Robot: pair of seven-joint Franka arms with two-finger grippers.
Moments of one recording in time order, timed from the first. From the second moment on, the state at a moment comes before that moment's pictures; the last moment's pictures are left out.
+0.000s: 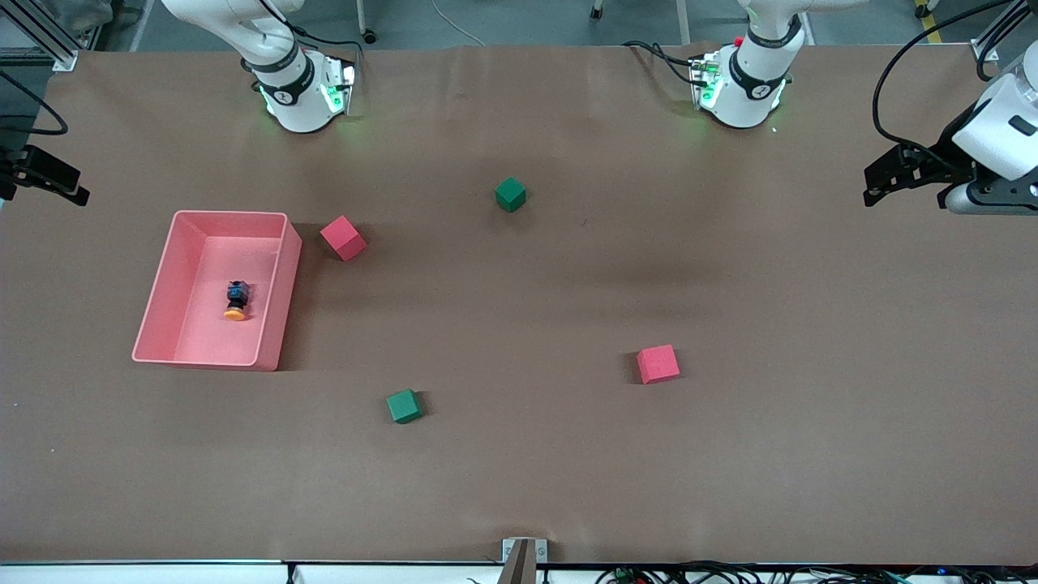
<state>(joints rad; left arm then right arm) 0.00 -0.09 -0.08 -1.69 0.00 1.59 -0.02 0.12 -0.06 -0.22 -1.59 -0.04 1.50 -0.02</state>
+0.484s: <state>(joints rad) 0.00 -0.09 -0.08 -1.69 0.00 1.59 -0.02 0.12 -0.07 -0.22 -1.59 -0.04 1.49 -0.02</state>
